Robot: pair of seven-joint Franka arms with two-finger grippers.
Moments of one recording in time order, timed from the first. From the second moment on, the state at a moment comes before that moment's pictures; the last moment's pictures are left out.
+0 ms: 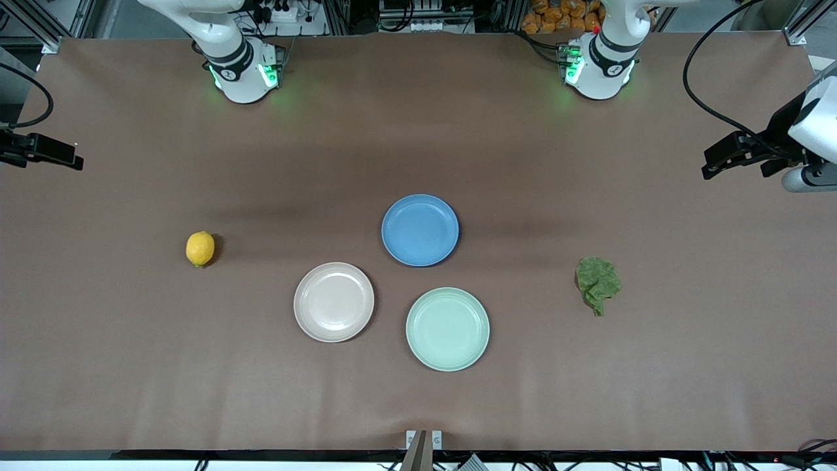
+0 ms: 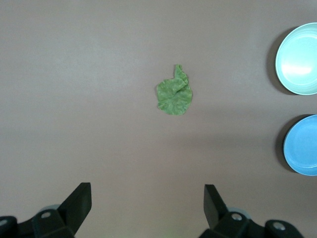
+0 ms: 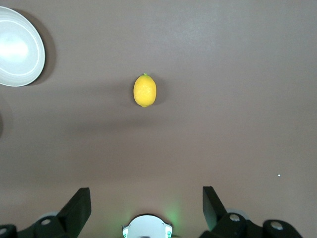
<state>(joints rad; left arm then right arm) -0.08 0.02 0.00 -1.55 -0.01 1.55 -0.12 -0.07 0.08 -0.05 -1.48 -0.02 1.36 -0.06</state>
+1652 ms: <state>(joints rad) -0.09 0.30 -0.04 -1.67 -0.01 1.81 -0.12 -0.07 0.08 -0.05 -1.48 -0.02 1.36 -0.06</state>
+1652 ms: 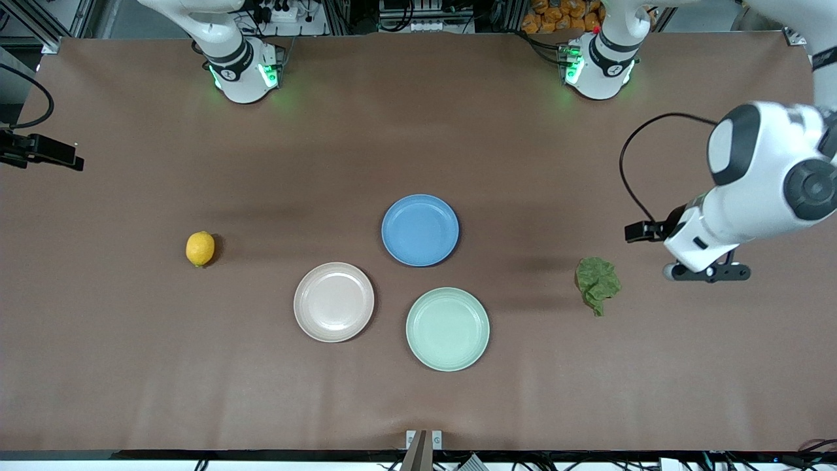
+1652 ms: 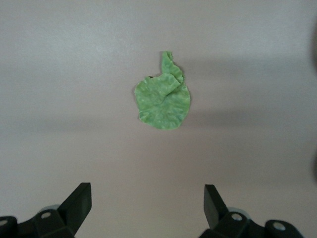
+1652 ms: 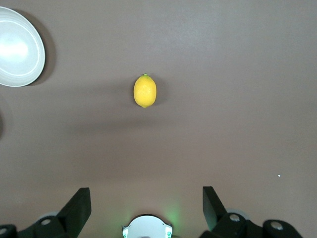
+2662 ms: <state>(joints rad) -0.09 0.63 -0.04 -1.69 0.04 2.18 -0.12 -0.07 0.08 -0.05 -1.52 -0.02 1.41 -0.06</state>
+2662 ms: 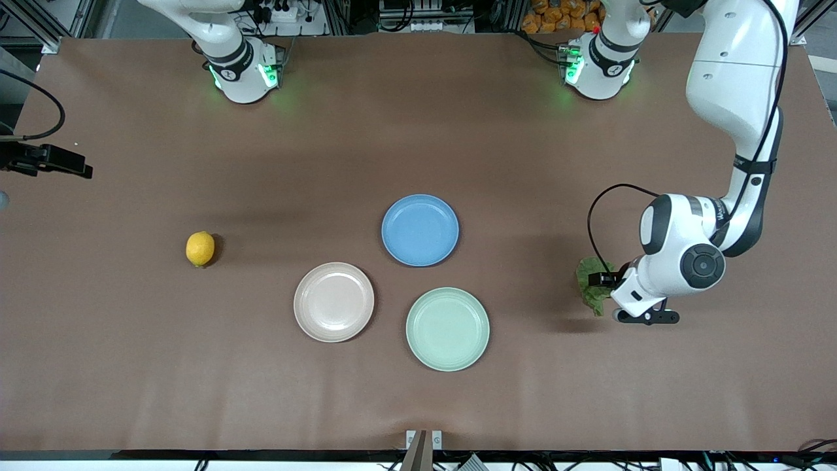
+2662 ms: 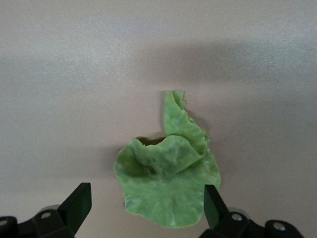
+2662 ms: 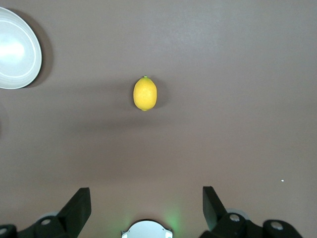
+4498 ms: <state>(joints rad) -0.11 0.71 -0.05 -1.67 0.04 2.28 -0.22 -0.04 0.19 -0.04 -2.13 0.02 2.23 -0.06</state>
